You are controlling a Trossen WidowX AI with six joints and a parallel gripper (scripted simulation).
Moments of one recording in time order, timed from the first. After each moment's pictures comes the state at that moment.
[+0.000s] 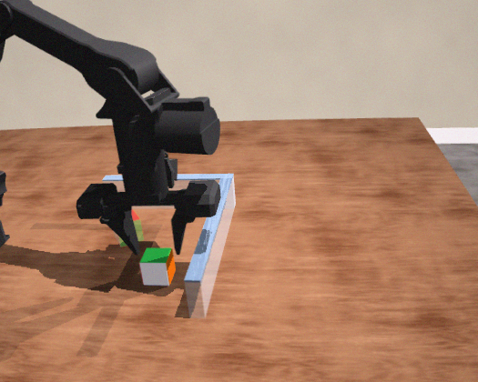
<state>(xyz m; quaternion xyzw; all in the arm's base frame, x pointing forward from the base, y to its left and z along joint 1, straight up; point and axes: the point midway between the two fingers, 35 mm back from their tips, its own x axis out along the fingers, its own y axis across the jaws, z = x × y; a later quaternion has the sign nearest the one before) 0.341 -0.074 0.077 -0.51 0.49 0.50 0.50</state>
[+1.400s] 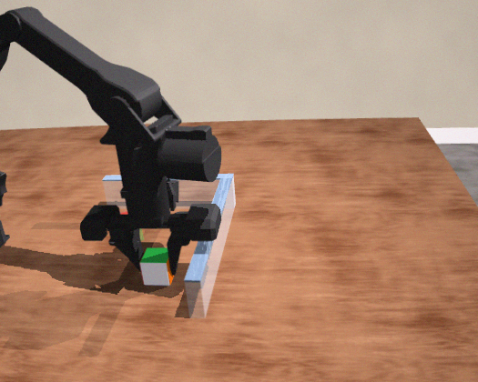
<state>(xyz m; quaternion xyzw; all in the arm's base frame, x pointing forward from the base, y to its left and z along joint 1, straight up) 0.339 -0.073 0.042 -0.50 0.49 0.50 0.50</state>
